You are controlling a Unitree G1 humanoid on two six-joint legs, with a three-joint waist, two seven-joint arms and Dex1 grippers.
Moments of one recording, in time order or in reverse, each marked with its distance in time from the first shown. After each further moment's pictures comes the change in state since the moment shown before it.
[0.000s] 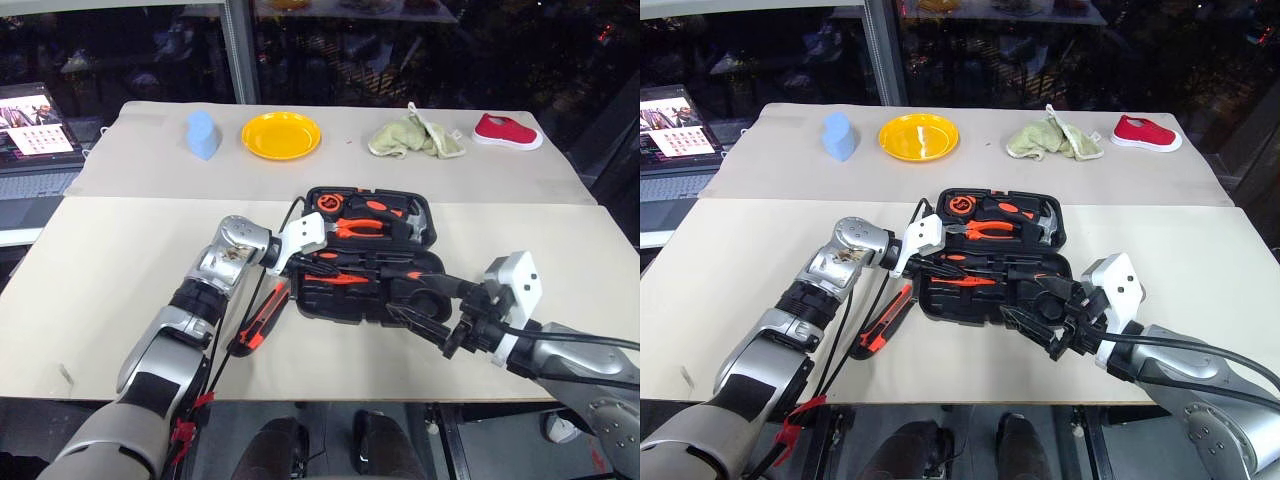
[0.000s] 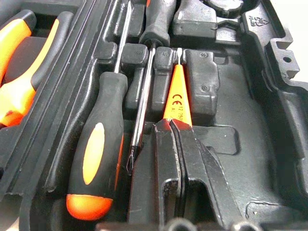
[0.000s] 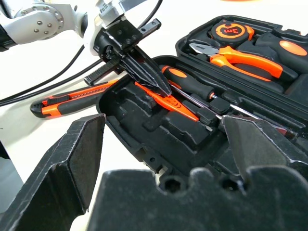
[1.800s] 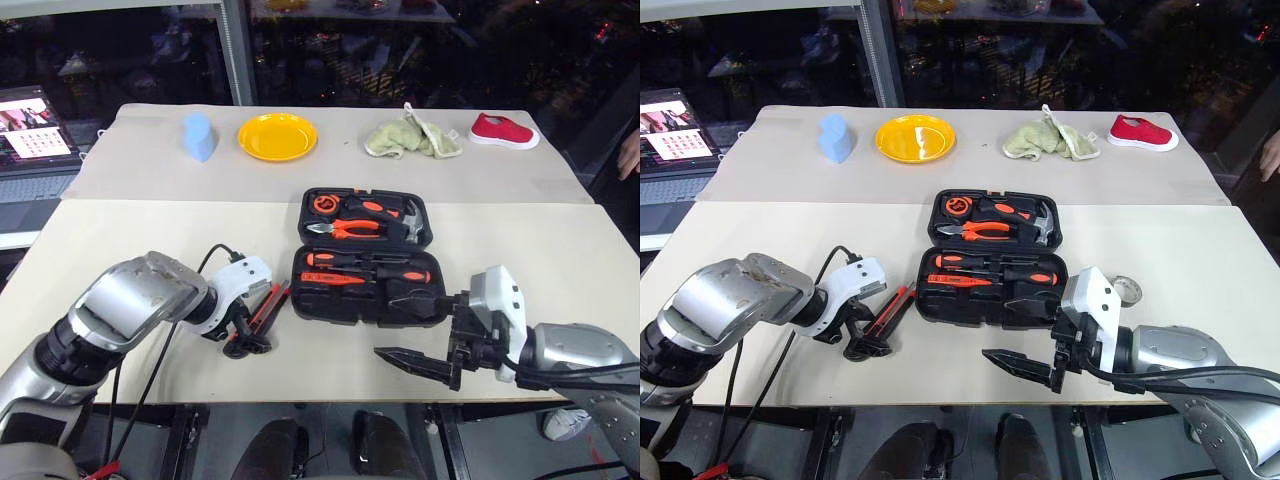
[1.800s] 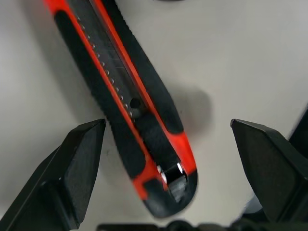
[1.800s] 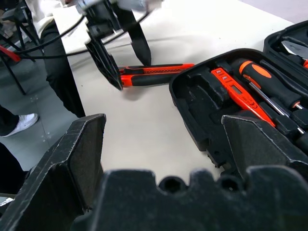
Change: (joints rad) left arm -0.275 -0.153 -0.425 -0.250 -0.195 0.847 0.586; right arm 0.129 0.081 0.043 -0.121 -0.081 -0.046 -0.022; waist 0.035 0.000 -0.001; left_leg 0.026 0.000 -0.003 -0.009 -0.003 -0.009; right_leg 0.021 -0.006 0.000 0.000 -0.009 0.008
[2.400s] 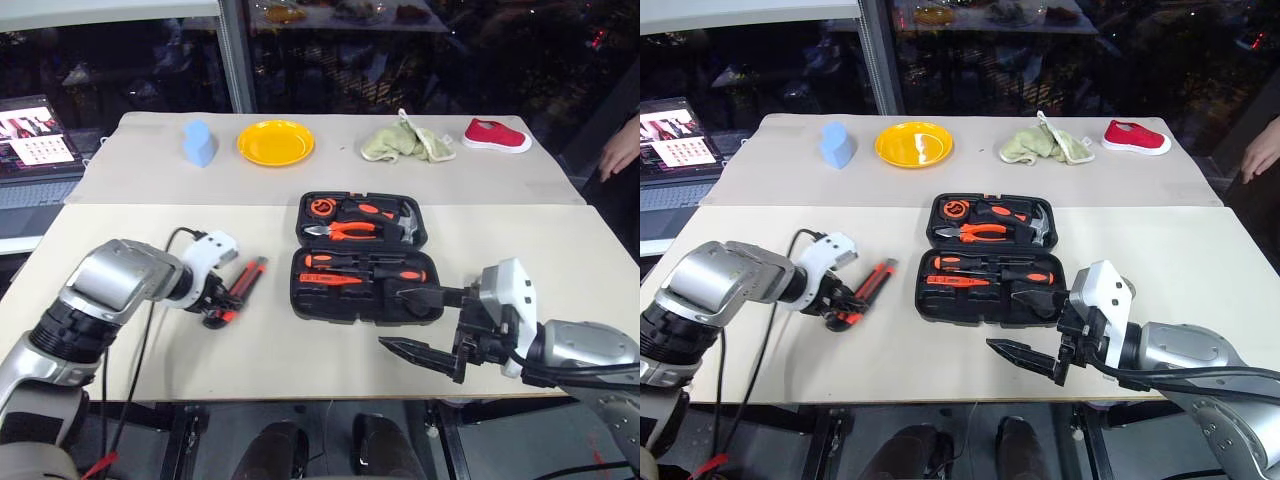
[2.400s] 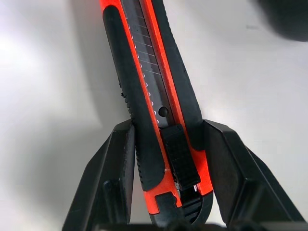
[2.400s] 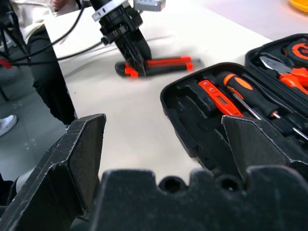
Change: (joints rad) left arm -0.274 -0.005 -0.108 0.495 0.322 -1.037 -0.474; right arm 0.025 -0.029 -0.058 0.008 0.022 0.001 0.006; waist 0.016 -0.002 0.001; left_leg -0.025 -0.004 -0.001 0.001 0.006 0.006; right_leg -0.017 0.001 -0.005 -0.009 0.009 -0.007
